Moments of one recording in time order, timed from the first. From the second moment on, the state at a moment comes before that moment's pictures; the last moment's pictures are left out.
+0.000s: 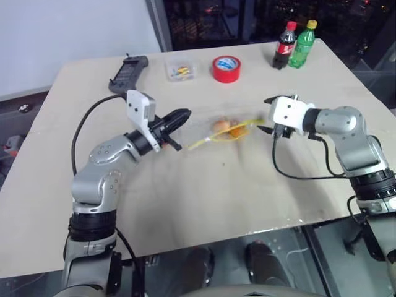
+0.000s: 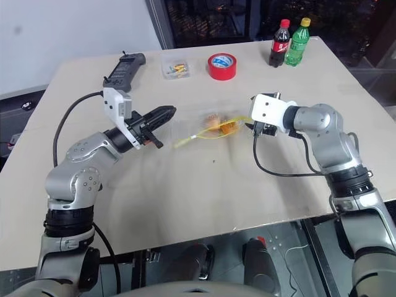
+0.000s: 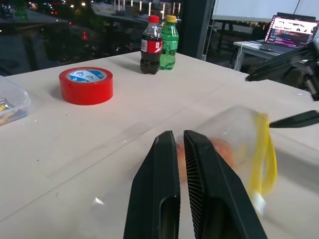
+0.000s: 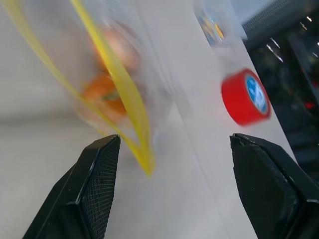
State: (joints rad) left arm -0.44 0.49 0.16 -0.22 -0.53 0.58 -0.63; right arm -0.75 -0.61 0.21 0.14 -0.20 0.10 0.88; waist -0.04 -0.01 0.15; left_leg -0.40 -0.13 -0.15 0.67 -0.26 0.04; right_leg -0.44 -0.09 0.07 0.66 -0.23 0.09
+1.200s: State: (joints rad) left arm -0.18 0.65 -0.28 -0.33 0.15 0.04 -0.67; right arm -0.64 -0.62 0.24 0.12 -0.18 0.10 0.89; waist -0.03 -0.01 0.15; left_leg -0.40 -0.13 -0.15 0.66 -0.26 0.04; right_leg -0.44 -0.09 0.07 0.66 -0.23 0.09
